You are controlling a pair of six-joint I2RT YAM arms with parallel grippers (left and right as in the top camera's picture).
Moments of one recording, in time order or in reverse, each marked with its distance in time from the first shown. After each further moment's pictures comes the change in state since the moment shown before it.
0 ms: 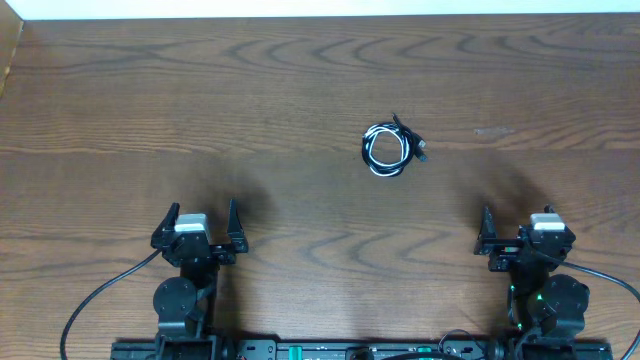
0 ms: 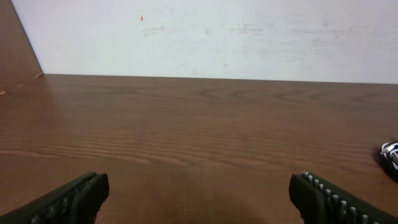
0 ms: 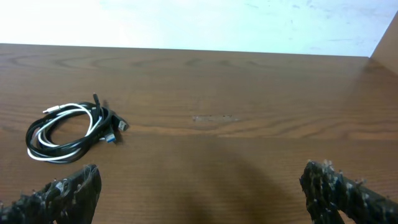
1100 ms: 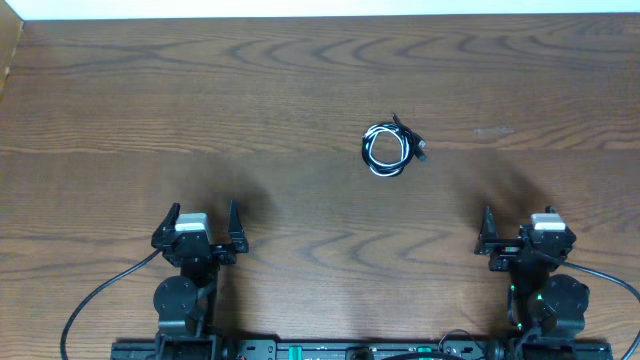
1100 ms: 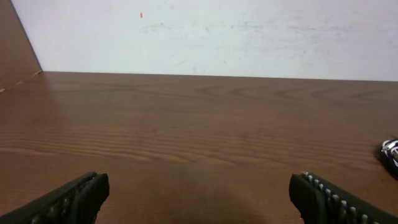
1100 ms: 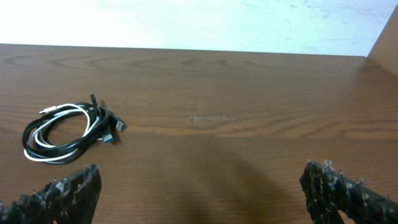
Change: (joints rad) left arm 0.000 0.010 0.000 0.000 0.000 0.000; right arm 0.000 0.000 0.000 0.000 0.013 0.000
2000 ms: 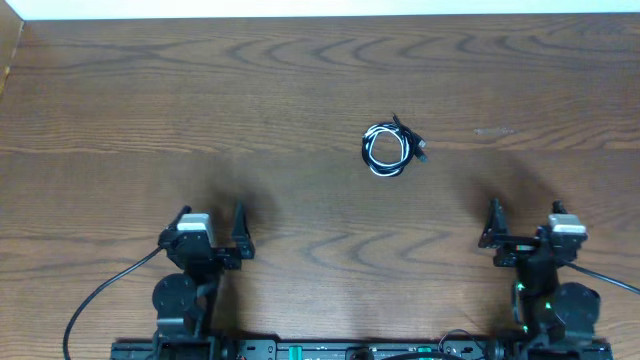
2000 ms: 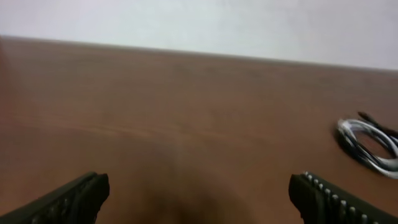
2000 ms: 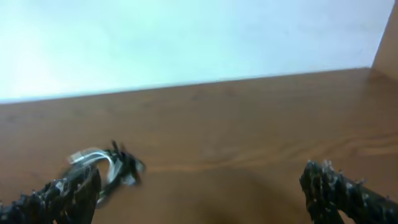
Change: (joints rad) left arm 0.000 0.003 0.072 -0.180 0.108 -0.080; right arm 0.000 0.000 0.101 0.018 -0.014 0.169
